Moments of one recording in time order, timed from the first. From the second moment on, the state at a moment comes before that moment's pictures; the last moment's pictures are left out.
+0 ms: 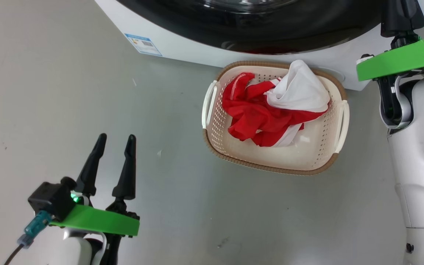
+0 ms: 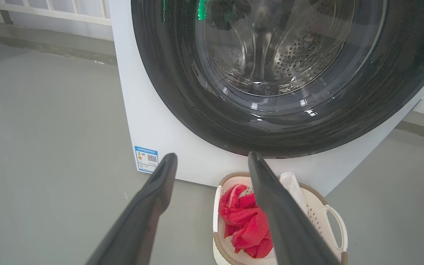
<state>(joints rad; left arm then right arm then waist) -0.29 0.06 -0.10 0.22 -0.41 -0.13 -0.25 -0.83 -0.06 -0.07 0.47 0.22 0.13 -0.26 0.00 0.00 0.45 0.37</state>
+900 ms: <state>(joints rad) -0.21 0.14 -0.07 0.26 -0.40 -0.13 -0.25 -0.51 -0.07 0.04 0.44 0.26 0.13 -0.26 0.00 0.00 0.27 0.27</state>
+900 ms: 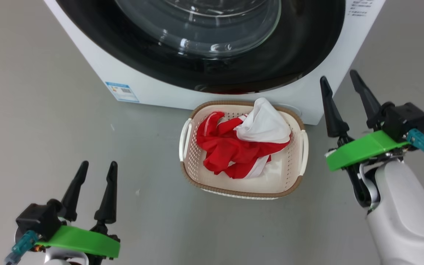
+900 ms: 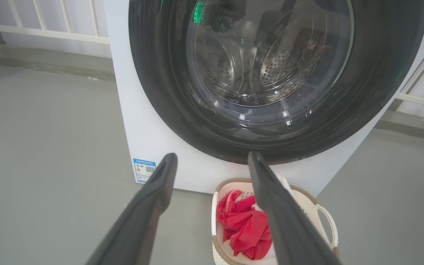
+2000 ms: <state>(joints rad) -0.06 0.19 -0.02 0.29 -0.40 -0.13 -0.25 -0.07 -0.05 -0.04 0.32 0.32 0.13 -0.26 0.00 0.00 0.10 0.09</state>
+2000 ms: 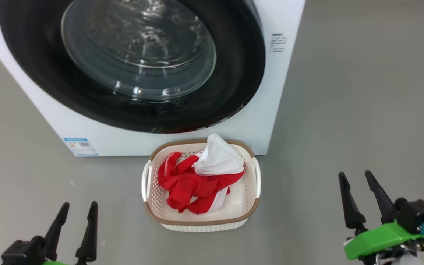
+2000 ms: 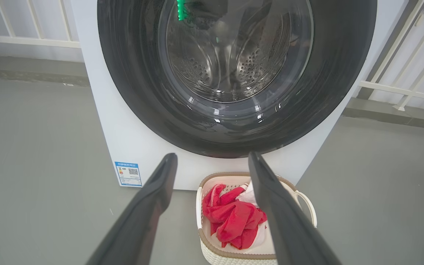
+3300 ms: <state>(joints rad) 0.08 0.20 0.06 0.25 -0.37 -0.13 -0.25 0.13 -0.04 -0.12 0.26 0.32 0.13 -0.26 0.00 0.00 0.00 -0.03</state>
